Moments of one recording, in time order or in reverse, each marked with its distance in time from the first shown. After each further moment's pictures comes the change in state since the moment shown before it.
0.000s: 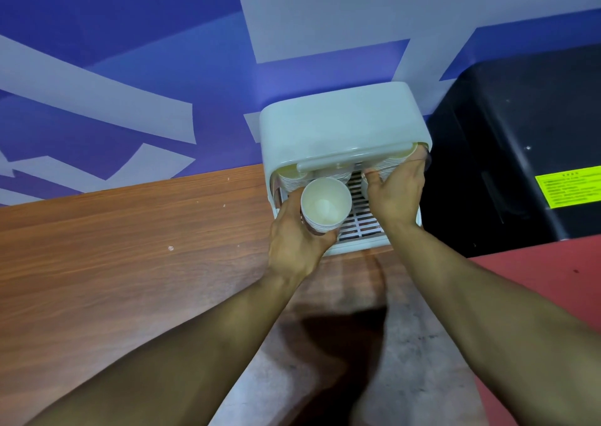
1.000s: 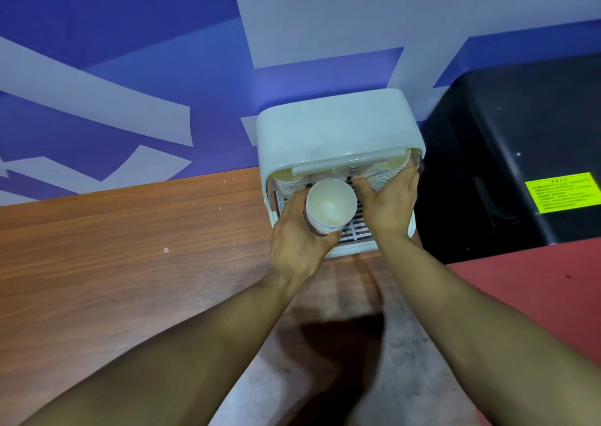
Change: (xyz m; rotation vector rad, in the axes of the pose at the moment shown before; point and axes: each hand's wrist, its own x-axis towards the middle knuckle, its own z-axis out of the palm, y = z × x) left_hand 0.001 0.004 0.009 0.024 0.009 0.011; right_hand -0.013 -0.010 -0.005 0.065 -0.012 0.111
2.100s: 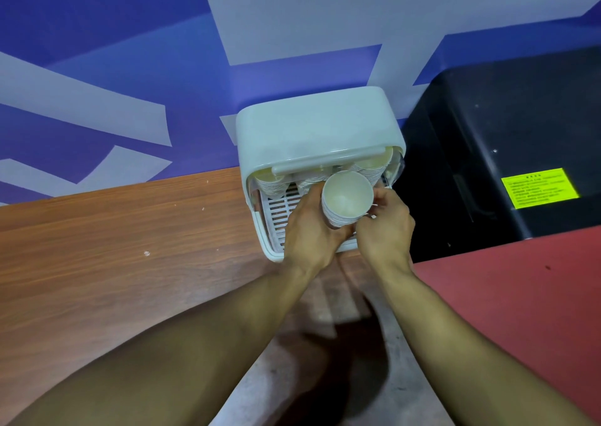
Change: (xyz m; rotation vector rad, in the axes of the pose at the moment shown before) left_hand 0.008 0.024 0.037 -0.027 -0.100 0.018; right_hand -0.038 -0.005 -0.041 -0.046 -0.111 0.149
